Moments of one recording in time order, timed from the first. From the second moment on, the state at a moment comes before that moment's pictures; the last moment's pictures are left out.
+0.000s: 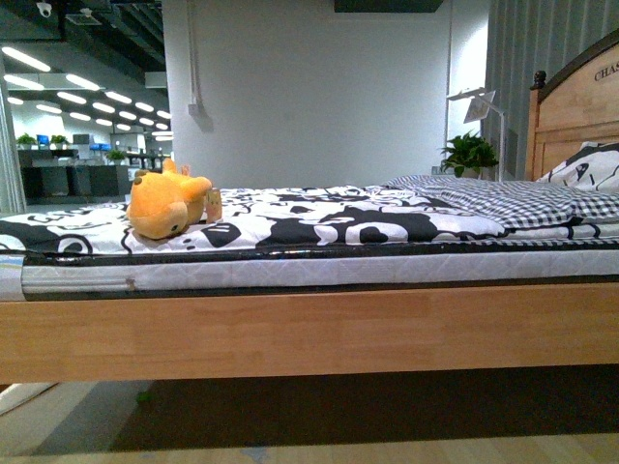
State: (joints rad) left arm 0.00 0.01 0.01 0.00 0.00 0.00; right arm 0.00 0.00 0.01 0.00 0.00 -0.01
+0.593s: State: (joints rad) left arm 0.00 0.00 0.01 0.00 0.00 0.00; right arm 0.00 0.00 0.01 0.00 0.00 -0.01
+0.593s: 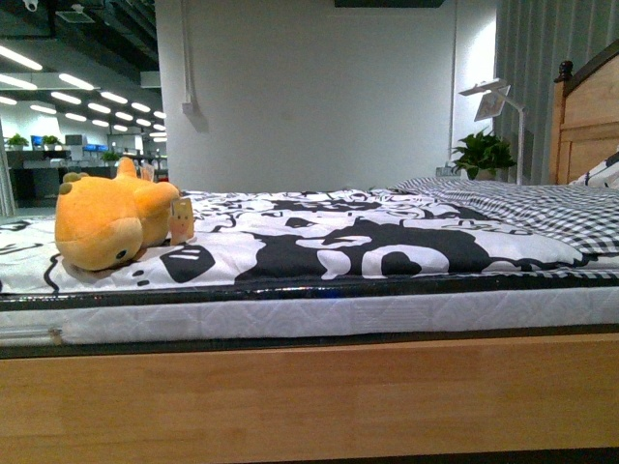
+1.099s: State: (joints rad) left arm 0.00 0.00 0.01 0.00 0.00 0.00; right arm 0.00 0.00 0.01 0.00 0.00 -0.01
